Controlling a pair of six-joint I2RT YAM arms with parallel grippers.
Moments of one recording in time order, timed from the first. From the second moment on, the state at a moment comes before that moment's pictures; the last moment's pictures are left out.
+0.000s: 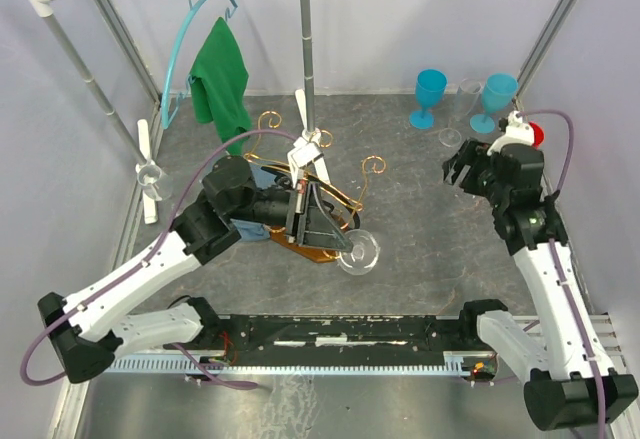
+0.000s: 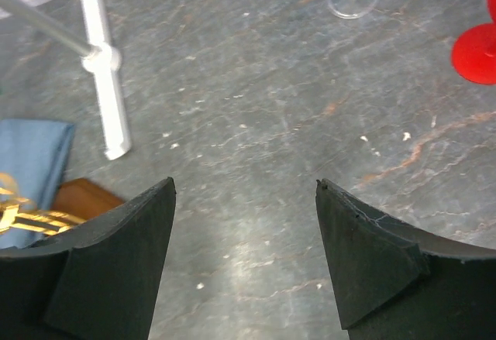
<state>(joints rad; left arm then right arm) -0.85 1.03 1.02 0.01 0.89 -1.03 0.10 0.85 0.89 -0.45 0.04 0.35</state>
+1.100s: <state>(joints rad) -0.87 0.91 1.20 -0.31 0.63 0.01 0.20 1.06 0.90 0.21 -0.71 1.58</state>
